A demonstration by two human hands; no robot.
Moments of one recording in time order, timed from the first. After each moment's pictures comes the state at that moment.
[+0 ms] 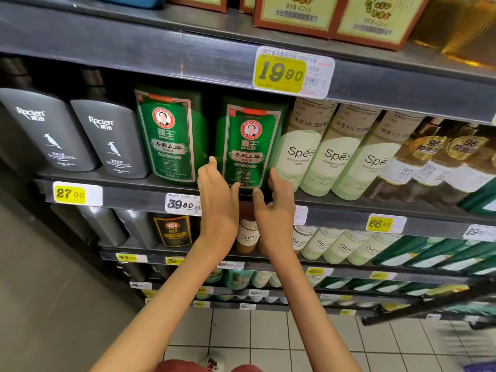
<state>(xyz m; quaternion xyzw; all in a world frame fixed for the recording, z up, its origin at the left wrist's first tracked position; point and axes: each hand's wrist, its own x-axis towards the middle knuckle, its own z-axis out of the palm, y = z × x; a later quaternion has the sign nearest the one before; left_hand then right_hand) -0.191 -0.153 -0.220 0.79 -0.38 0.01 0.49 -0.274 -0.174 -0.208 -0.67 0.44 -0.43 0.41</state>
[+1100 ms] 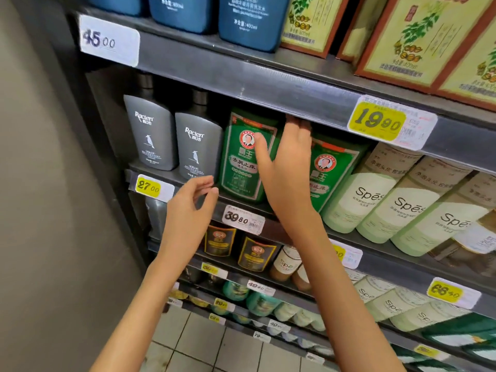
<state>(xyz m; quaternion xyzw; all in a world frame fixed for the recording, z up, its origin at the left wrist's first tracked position) -0.104 -0.051 -0.201 0.73 -0.27 -0.06 0.62 -0.177 -0.163 -0.117 -0.84 0.28 -0.43 0.16</state>
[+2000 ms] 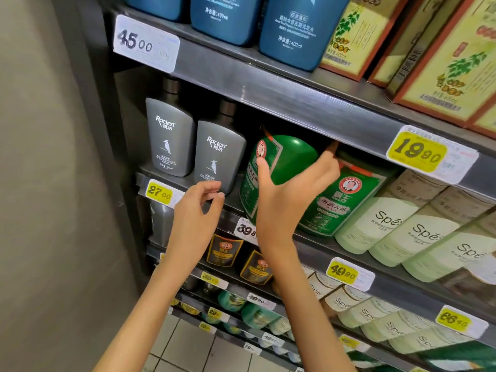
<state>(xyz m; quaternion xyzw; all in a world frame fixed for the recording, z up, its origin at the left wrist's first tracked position) -0.081 -0.045 -0.203 0.72 -0.27 -0.06 0.63 -0.141 -0.136 -0.150 -0.70 0.36 -0.58 0.23</state>
